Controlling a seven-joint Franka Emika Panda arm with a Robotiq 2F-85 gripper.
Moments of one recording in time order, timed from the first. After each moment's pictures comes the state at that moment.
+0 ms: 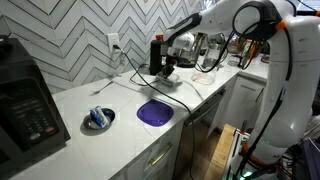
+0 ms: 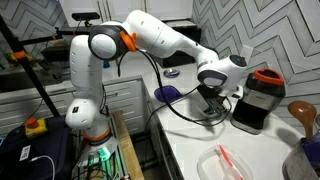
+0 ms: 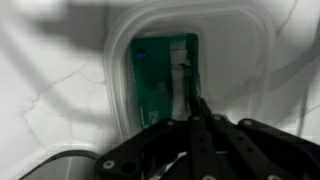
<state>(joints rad) -0.29 0.28 -0.12 -1.85 0.37 2.11 -0.54</state>
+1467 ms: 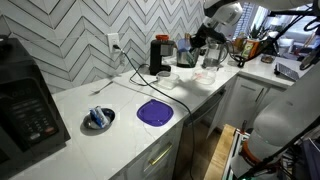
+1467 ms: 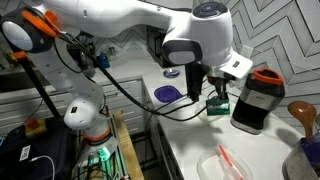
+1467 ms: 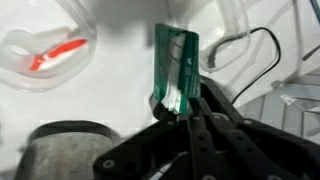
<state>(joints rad) -0.34 -0.25 -0.29 -2.12 0.30 2.23 -0.21</state>
